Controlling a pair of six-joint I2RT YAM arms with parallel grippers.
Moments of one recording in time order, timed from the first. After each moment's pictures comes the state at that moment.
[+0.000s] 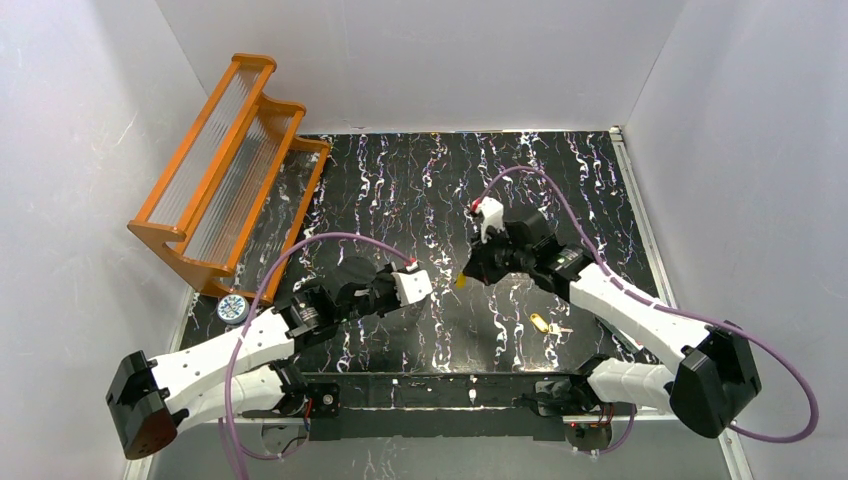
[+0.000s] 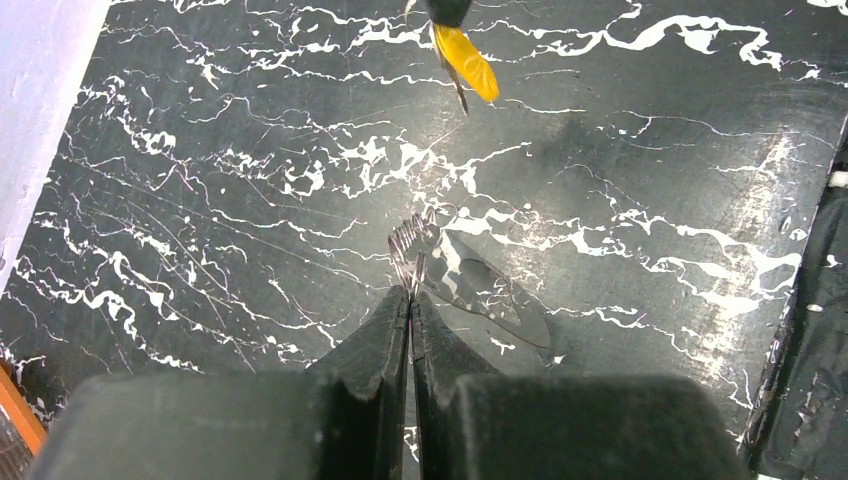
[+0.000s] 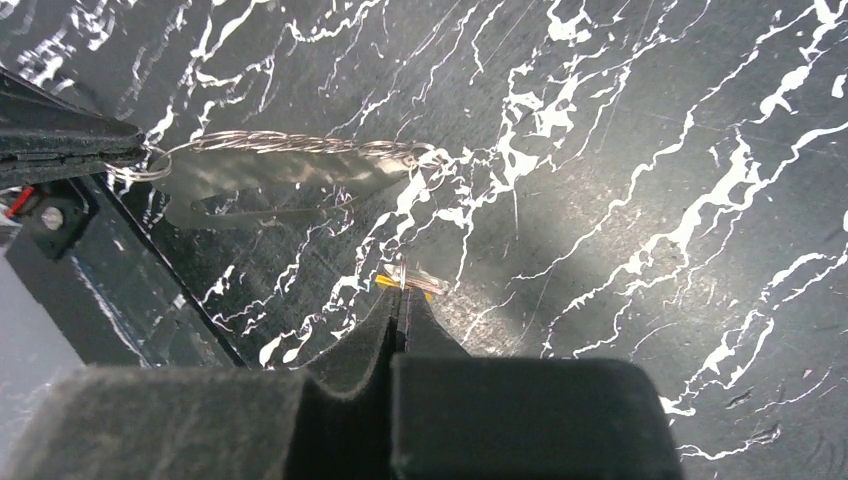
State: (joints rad) left arm -0.95 0.92 0.61 -0.15 0.04 0.48; right arm 0.72 1.18 0.83 -0.33 -0.26 0.15
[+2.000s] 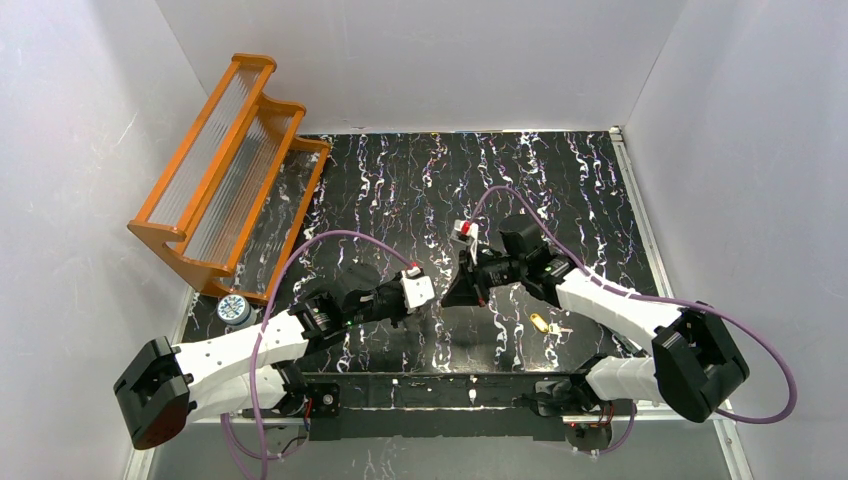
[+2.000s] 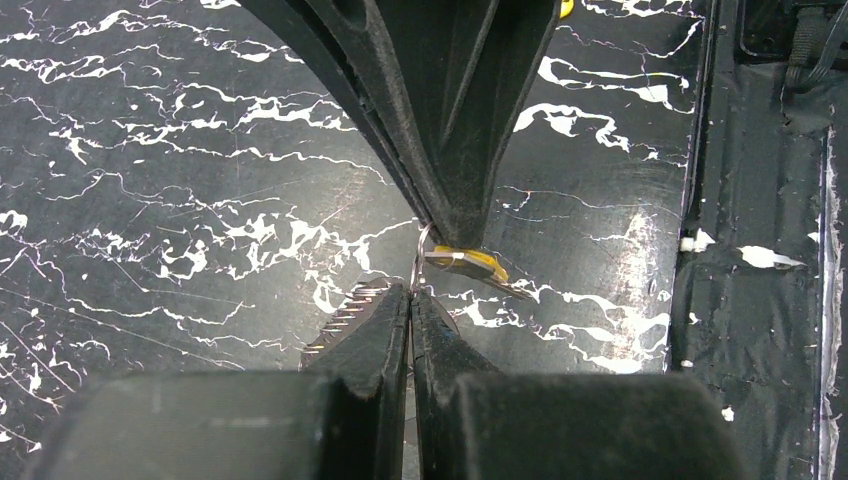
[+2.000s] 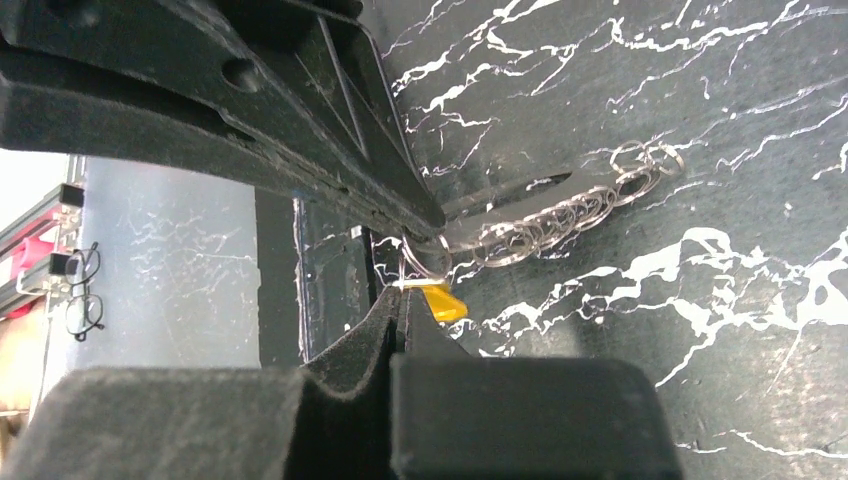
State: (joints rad) left arm -0.96 1.01 0.50 0.13 0.26 0.34; right arm 0.68 1.25 0.67 0.00 -0.91 0.10
